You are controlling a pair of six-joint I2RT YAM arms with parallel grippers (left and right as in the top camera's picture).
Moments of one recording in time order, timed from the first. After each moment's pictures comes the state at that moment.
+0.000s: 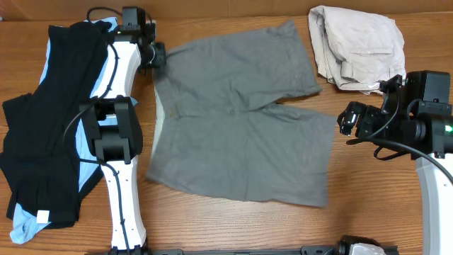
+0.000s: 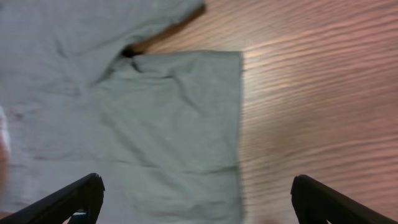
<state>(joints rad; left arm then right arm) 0.02 2.56 2.24 -0.77 0.10 -0.07 -0.14 1.25 1.34 -1.24 -0.19 0.17</state>
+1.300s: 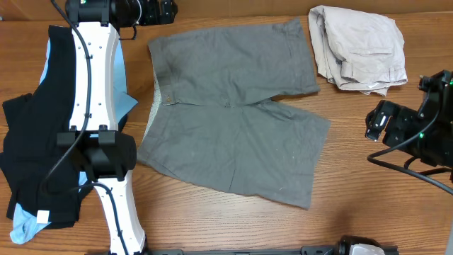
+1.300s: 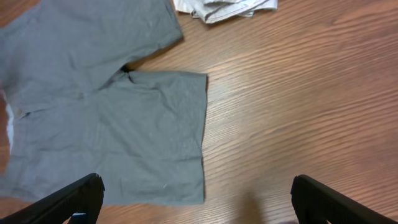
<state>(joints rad) 0.00 2.30 2.56 -1.10 0.39 -0.11 -0.14 1.23 1.77 -1.60 -0.09 0.23</state>
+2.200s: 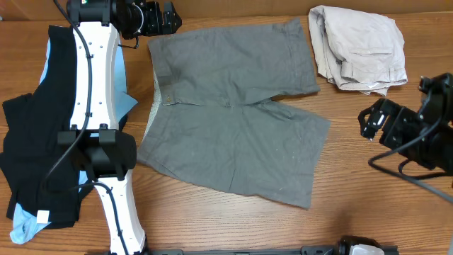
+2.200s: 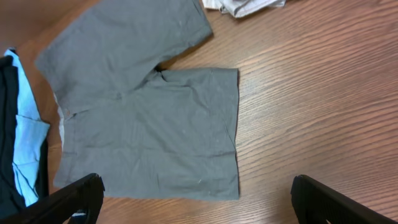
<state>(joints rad) 0.00 2.31 2.56 -1.22 0.42 -0.10 -0.14 1.19 1.77 -1.59 -0.20 0.31</state>
